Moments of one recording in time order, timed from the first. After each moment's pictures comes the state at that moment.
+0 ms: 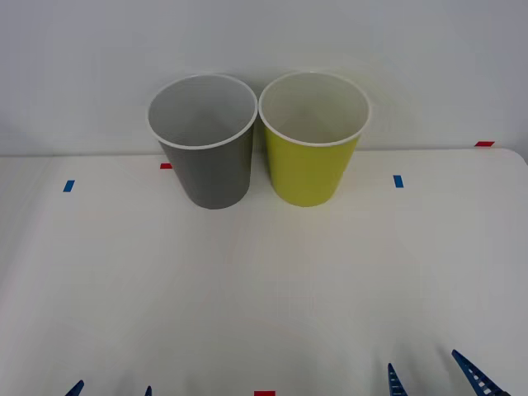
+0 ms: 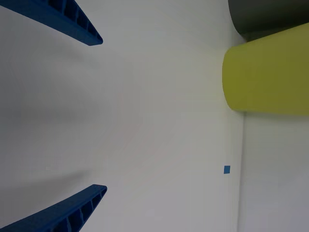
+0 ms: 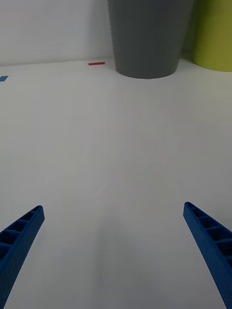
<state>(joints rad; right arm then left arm) 0.88 -0.46 0.32 -1.92 -0.25 -0.43 1.67 0.99 0.38 -0.34 -1.89 0.29 -0.52 -1.74</state>
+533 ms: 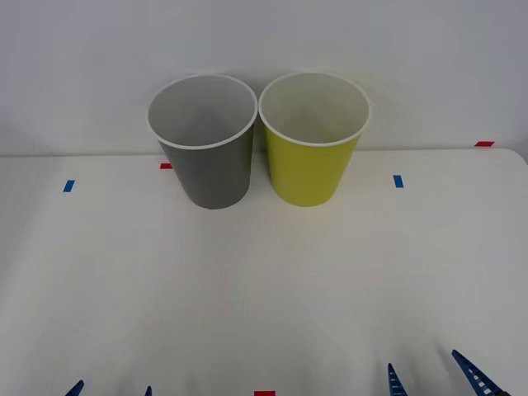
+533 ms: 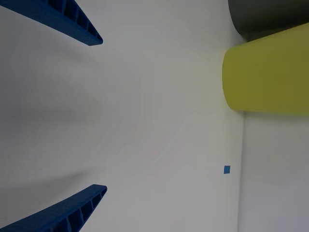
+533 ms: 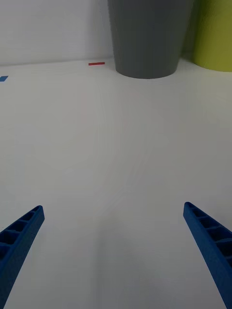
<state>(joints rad) 0.88 -0.46 0.32 -1.92 -0.25 -0.43 1.67 0.99 0.38 -0.34 -1.89 0.29 -0.52 -1.74</state>
